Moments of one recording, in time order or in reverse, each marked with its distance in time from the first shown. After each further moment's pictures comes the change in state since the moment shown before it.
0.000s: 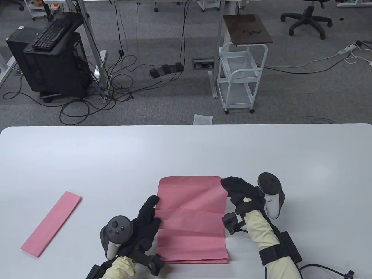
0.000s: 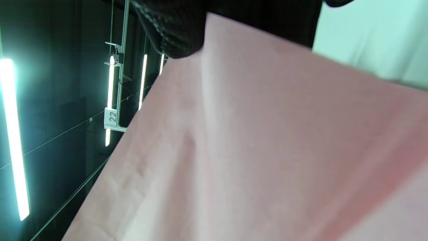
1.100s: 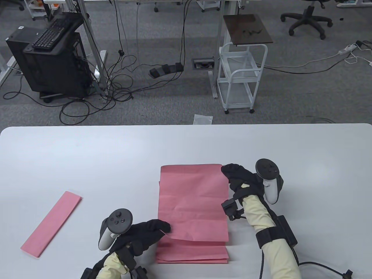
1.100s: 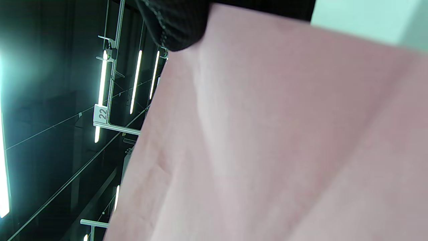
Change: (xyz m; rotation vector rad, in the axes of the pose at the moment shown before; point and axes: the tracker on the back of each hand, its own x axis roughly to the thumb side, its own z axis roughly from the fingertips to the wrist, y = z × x) left_hand -0.017 -0.004 0.001 -0.513 0.103 0.244; right_hand 0.017 -0.007 -0.031 -0.007 0.006 0.049
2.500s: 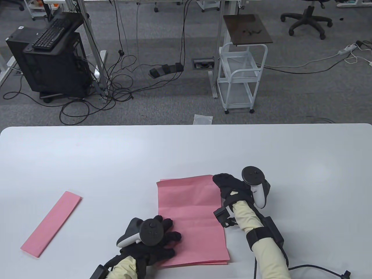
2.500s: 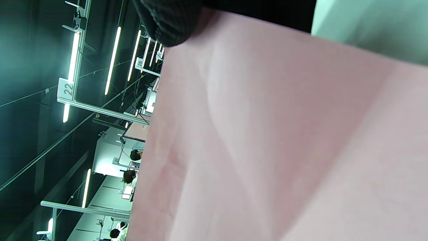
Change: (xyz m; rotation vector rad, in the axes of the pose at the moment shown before) left_hand -0.008 -0.048 -0.023 -0.303 0.210 -0.664; right_hand -0.044 0.034 -0.016 0.045 0.077 0.108
